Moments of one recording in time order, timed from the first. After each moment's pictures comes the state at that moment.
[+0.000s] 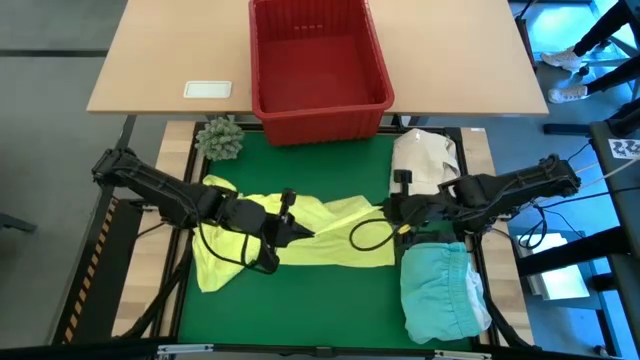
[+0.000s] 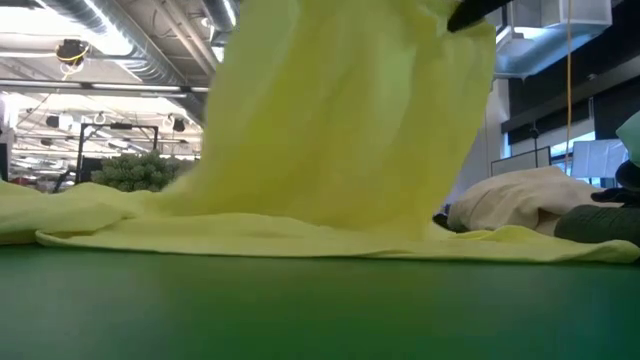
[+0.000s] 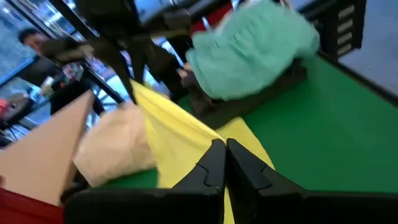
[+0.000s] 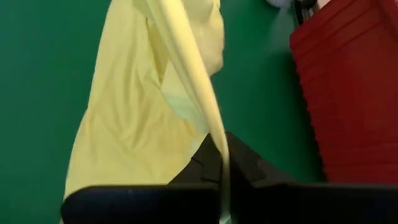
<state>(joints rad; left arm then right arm) -0.35 1.34 1.15 -0.25 -0.27 0.35 0.29 1.23 1.22 -0.88 0.42 -0.03</state>
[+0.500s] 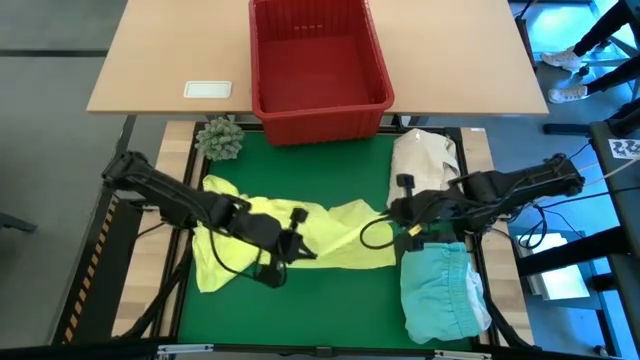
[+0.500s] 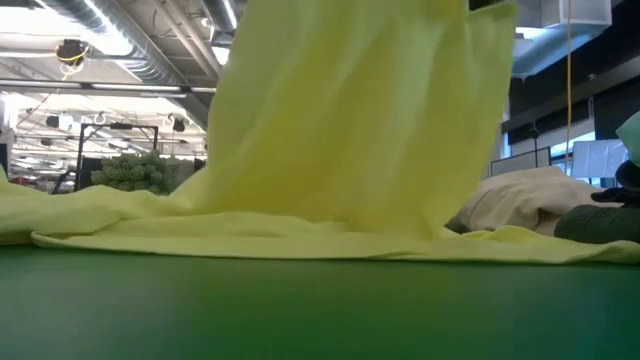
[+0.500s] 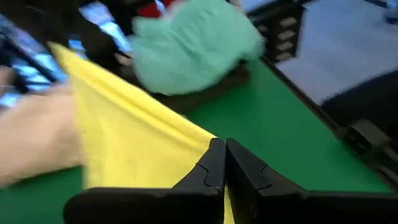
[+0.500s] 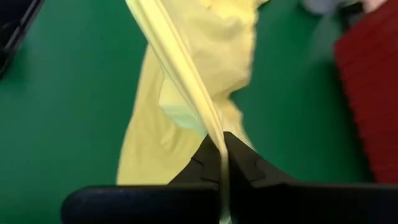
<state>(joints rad) -0.40 1.46 1.26 -0.35 -0.10 0.16 0.29 1.16 1.22 -0.89 0.26 0.00</state>
